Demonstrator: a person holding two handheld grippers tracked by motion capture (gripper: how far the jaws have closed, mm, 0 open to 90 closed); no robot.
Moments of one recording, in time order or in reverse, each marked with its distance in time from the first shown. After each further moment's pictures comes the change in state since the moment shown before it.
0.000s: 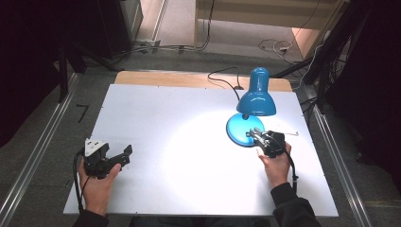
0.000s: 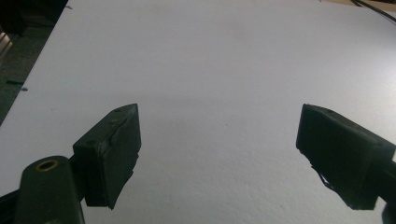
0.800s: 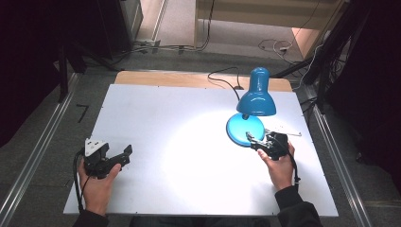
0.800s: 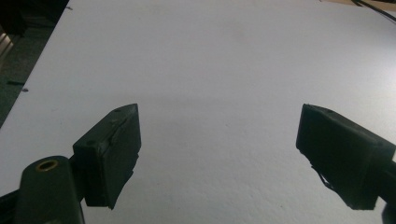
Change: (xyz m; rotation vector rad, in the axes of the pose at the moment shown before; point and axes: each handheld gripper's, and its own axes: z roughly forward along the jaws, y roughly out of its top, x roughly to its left) left arm 0.000 0.000 0.000 -0.001 0.002 0.004; right arm -0.003 -0.001 -0.009 0.029 -0.021 0.007
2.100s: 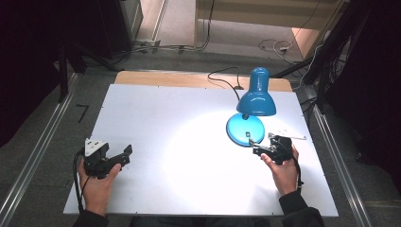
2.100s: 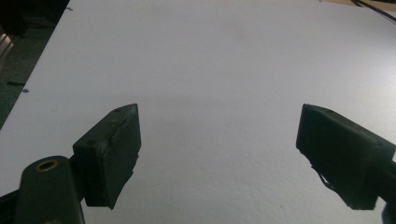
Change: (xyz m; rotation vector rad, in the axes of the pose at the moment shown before) left arm 0.000 0.000 0.000 0.000 0.000 0.001; right arm -0.005 -0.008 -0.012 0.021 0.024 0.016
